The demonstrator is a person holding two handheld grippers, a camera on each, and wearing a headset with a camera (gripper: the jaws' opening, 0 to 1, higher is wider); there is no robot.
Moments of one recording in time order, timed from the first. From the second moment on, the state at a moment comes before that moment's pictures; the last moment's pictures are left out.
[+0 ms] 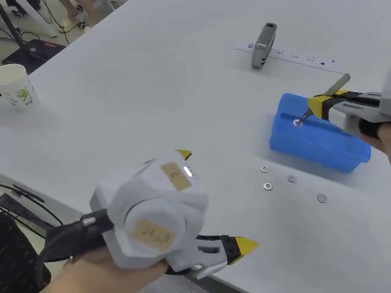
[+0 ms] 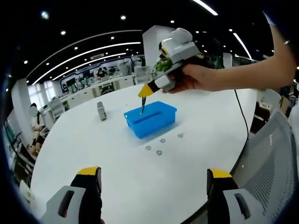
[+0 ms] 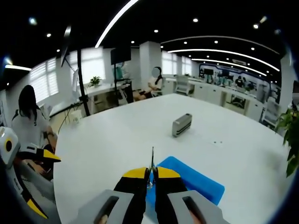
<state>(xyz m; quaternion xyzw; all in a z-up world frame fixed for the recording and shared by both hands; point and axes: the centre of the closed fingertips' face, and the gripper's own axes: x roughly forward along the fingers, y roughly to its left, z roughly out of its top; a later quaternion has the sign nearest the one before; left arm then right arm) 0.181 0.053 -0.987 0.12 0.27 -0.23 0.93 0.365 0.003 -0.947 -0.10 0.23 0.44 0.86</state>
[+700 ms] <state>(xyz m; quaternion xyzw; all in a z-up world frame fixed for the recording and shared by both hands) 0.181 0.055 -0.988 0.13 0.27 -0.23 0.93 0.395 0.018 -1.005 -0.12 0.25 0.42 0.86</state>
